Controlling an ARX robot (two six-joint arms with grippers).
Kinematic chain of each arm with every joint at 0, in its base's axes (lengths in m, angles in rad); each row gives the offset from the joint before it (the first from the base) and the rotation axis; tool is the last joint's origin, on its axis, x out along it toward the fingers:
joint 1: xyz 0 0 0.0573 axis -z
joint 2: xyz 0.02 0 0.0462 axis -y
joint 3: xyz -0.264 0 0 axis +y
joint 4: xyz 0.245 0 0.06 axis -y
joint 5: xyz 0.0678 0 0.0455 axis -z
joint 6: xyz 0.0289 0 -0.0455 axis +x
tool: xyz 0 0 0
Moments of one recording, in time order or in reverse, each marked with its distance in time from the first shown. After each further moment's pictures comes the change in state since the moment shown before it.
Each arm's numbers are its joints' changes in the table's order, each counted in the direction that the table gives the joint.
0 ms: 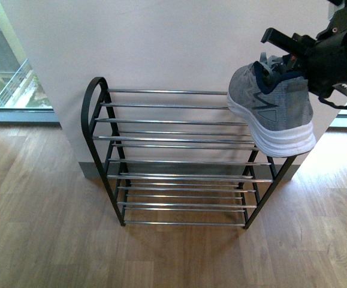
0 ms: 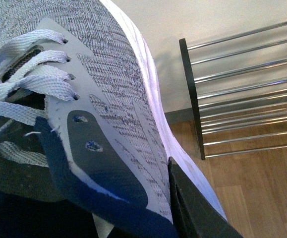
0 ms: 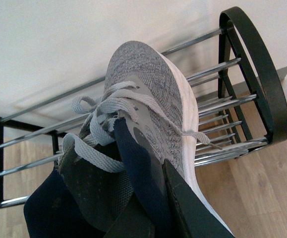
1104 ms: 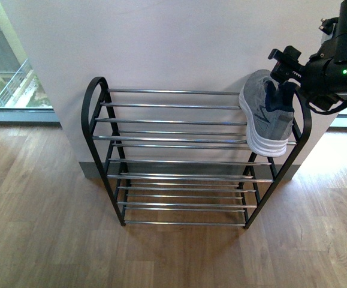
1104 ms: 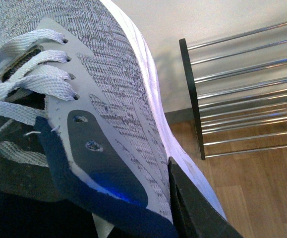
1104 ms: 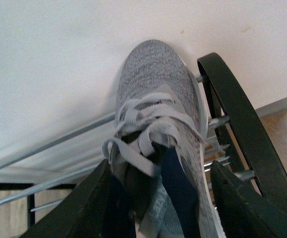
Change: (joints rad) left arm 0.000 0.000 0.000 0.000 0.000 0.000; right arm 0.132 -0.317 -0.224 0.199 -0.081 -0.035
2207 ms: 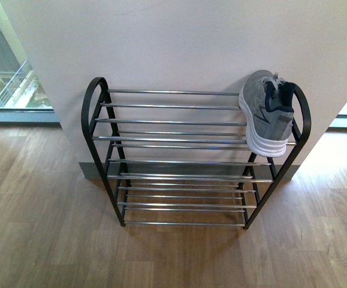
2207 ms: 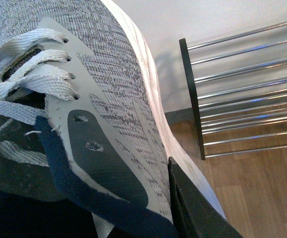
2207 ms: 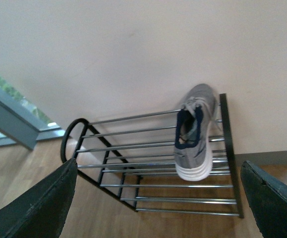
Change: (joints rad) left arm 0.000 0.000 0.000 0.000 0.000 0.000; right arm 0.294 1.438 0.932 -0.233 -0.455 -0.246
